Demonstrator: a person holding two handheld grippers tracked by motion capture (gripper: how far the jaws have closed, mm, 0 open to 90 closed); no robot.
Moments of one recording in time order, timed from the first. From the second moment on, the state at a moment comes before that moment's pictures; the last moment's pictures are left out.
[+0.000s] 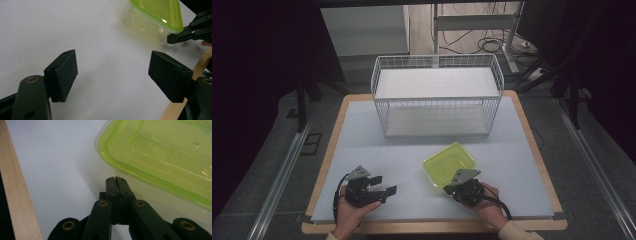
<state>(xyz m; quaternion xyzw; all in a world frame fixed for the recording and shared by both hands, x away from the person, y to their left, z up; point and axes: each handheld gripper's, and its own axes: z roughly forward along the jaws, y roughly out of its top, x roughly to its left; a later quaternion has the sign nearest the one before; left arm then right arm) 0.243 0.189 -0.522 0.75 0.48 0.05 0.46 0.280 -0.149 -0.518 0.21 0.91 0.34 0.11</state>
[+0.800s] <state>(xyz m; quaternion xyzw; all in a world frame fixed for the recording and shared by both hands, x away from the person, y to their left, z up) 0.243 0.189 -0.522 0.75 0.48 0.05 0.46 0.290 -0.113 -0.525 0.23 0.90 0.35 0.12</state>
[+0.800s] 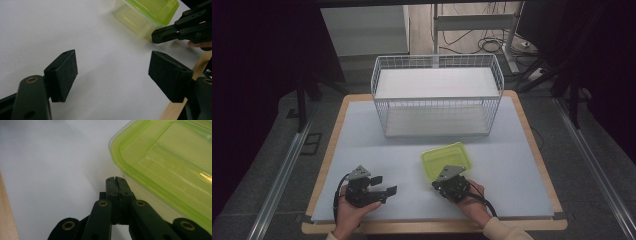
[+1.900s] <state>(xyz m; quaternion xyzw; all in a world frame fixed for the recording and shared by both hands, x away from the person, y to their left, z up) 0.243 0.189 -0.521 0.75 0.48 0.06 0.46 0.349 -0.243 -0.471 0.38 0.82 0.39 0.16</state>
